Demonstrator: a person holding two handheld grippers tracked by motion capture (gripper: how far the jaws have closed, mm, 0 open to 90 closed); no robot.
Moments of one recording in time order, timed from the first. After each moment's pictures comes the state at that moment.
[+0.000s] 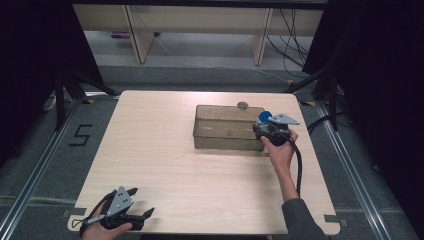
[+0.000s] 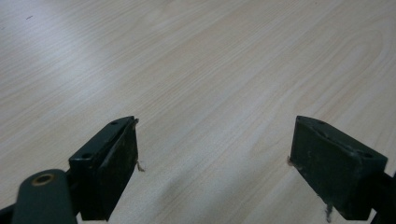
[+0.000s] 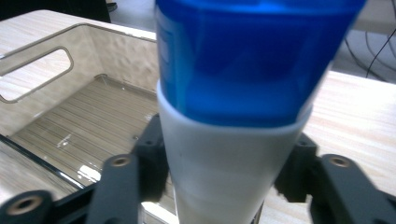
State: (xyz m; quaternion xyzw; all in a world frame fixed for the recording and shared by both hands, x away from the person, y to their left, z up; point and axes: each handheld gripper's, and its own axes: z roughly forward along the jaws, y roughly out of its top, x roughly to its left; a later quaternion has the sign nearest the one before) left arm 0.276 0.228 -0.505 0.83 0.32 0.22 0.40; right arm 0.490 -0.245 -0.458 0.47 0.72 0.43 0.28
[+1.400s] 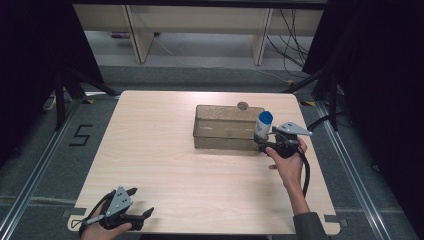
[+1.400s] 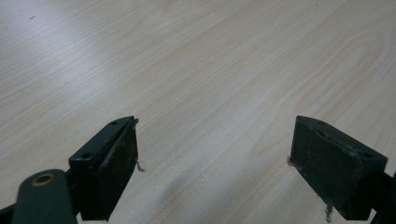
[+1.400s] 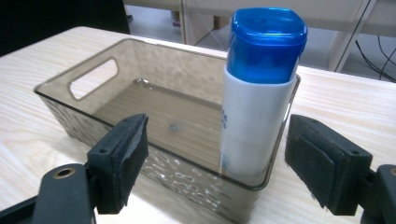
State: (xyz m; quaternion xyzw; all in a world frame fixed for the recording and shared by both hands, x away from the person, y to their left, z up) left arm 0.275 0.229 -0.505 0.82 0.33 0.22 0.40; right arm 0.437 -0.251 -0.434 0.46 0.71 0.46 0.27
